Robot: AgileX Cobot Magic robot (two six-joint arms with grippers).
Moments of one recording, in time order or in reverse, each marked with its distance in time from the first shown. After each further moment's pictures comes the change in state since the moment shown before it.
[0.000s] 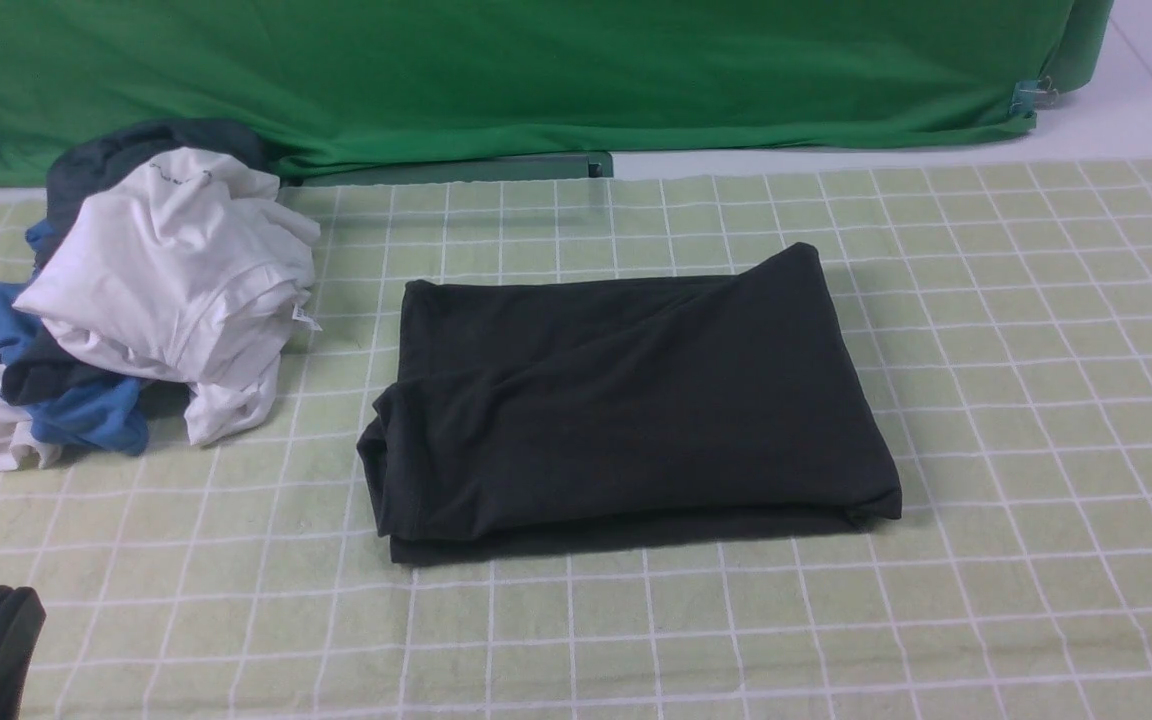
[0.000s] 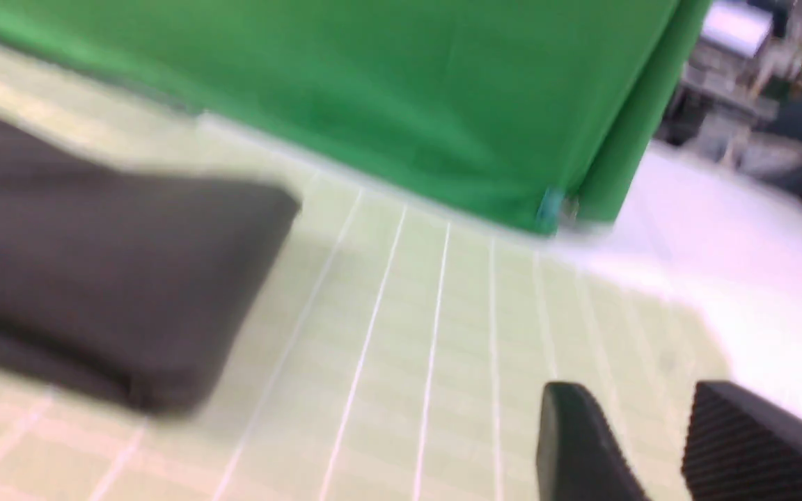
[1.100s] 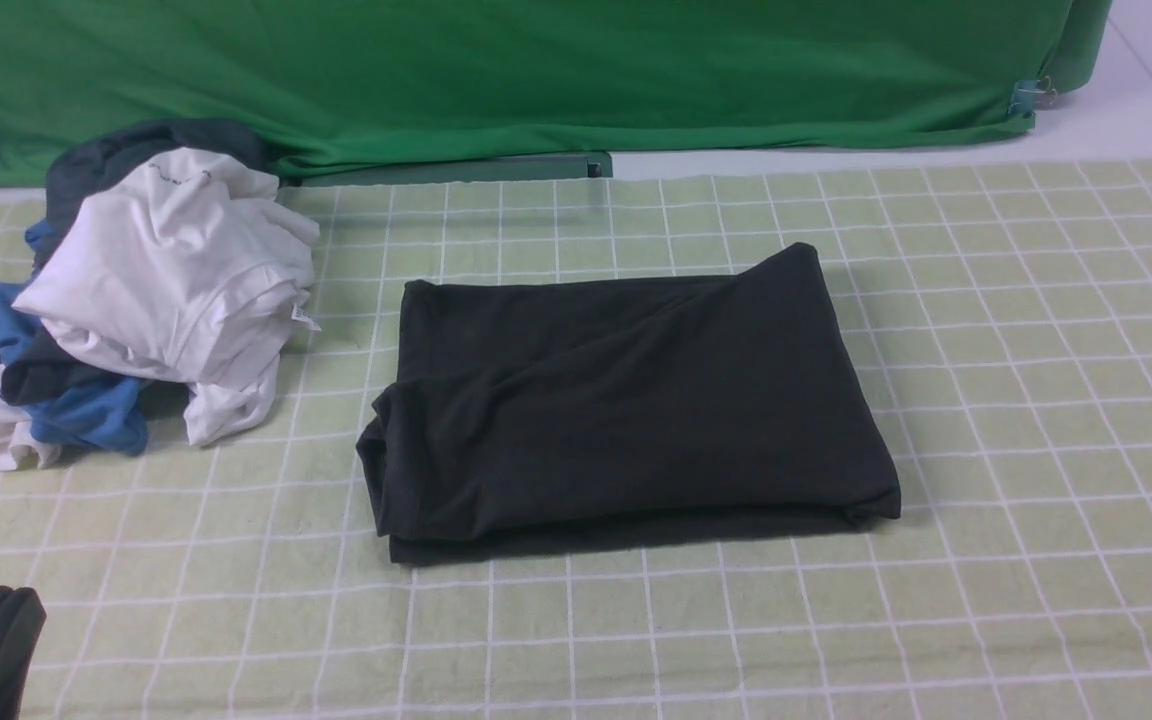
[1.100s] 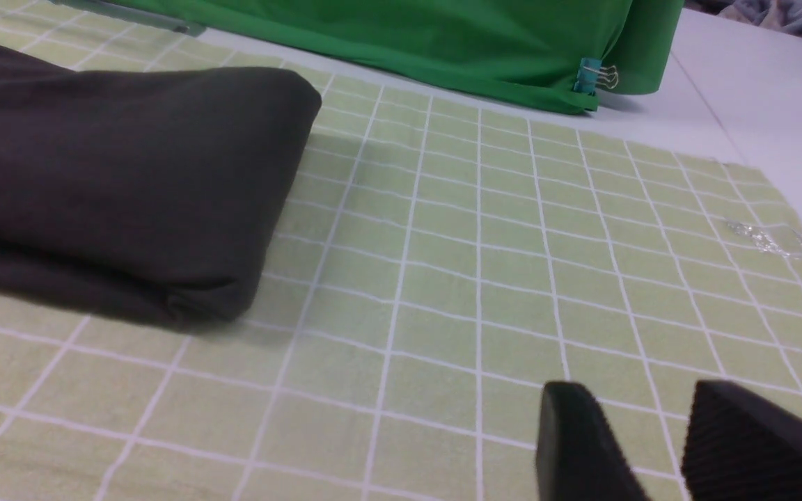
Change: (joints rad) right arm -0.014 -0.054 0.103 -0.012 0.027 0.144; left arm 0.000 0.000 0.000 0.000 0.001 0.000
